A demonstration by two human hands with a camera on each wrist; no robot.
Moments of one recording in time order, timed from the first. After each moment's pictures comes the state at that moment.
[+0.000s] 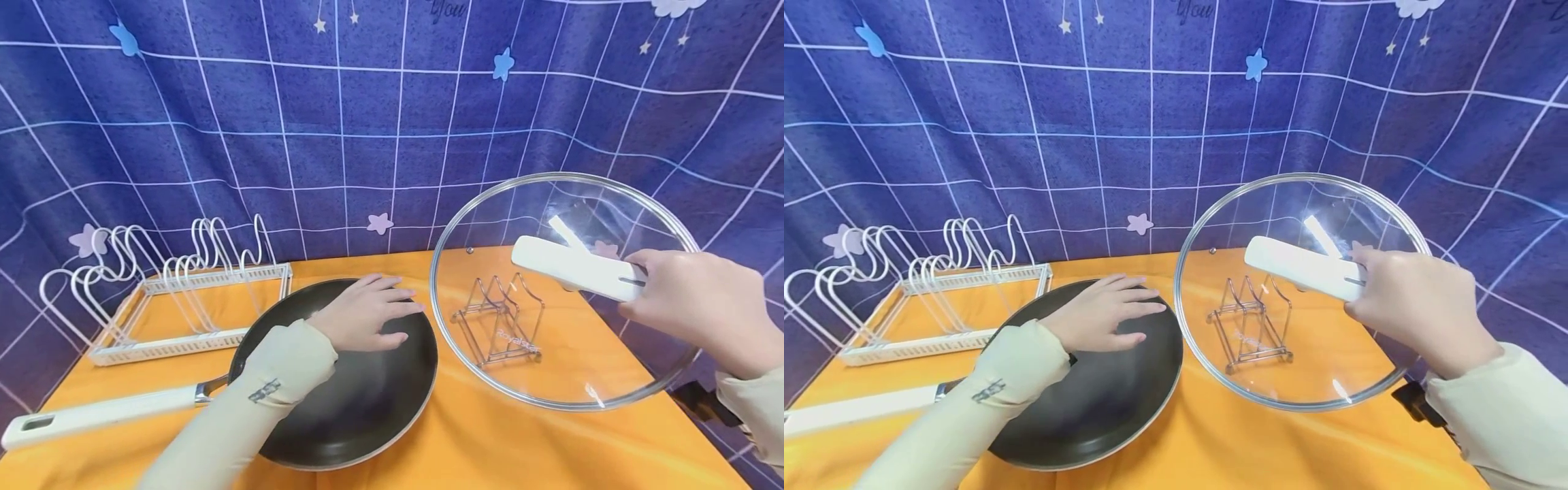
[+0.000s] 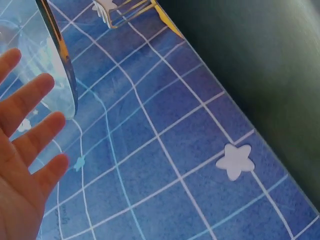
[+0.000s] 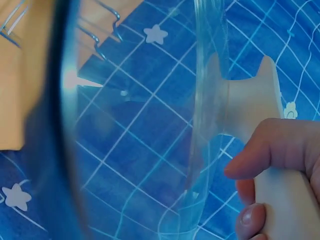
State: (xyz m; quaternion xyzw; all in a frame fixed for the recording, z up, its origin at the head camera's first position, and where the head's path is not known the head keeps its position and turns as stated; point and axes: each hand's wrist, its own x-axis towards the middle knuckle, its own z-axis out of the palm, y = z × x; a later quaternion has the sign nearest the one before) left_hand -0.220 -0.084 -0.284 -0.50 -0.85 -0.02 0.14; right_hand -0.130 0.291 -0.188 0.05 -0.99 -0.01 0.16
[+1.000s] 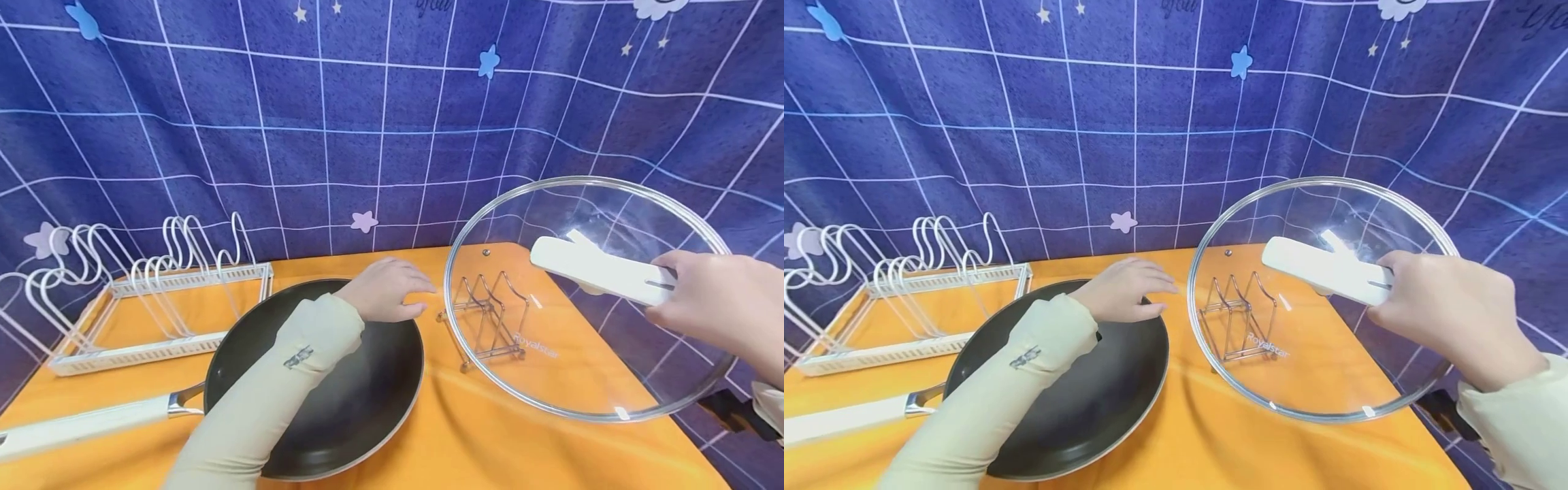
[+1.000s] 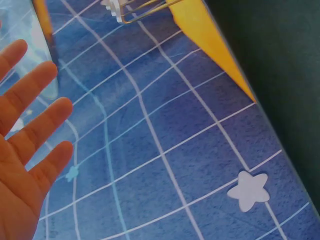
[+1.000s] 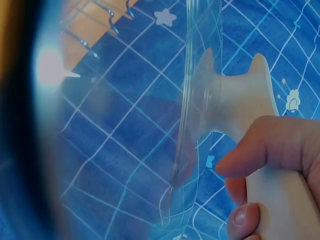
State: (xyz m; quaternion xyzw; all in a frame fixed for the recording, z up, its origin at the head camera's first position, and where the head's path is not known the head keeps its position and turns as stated) left_hand -0.259 -0.035 -0.273 -0.52 -0.84 -0.06 0.14; right_hand -0.122 0.320 -0.176 0.00 -1.00 -0.04 0.07
